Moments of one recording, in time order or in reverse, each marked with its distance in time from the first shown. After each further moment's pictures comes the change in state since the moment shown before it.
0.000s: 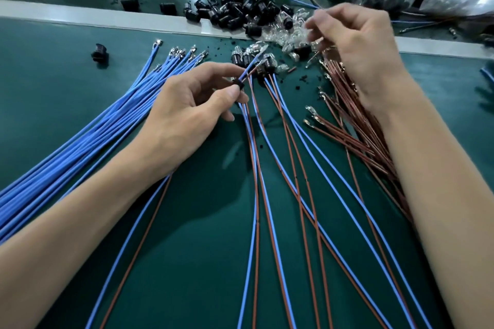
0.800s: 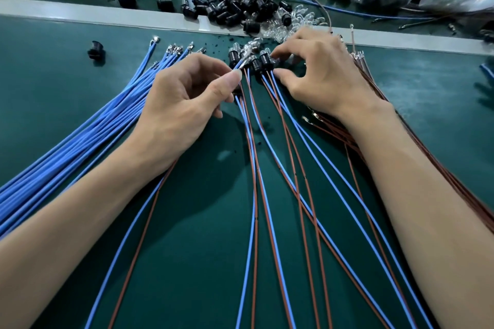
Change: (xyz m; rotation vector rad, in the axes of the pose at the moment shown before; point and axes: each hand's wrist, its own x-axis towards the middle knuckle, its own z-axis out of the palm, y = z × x) left_hand 0.002 -0.003 0.000 -0.052 0.073 0.061; right_hand -0.005 0.016 0.027 -0.791 -0.127 -0.332
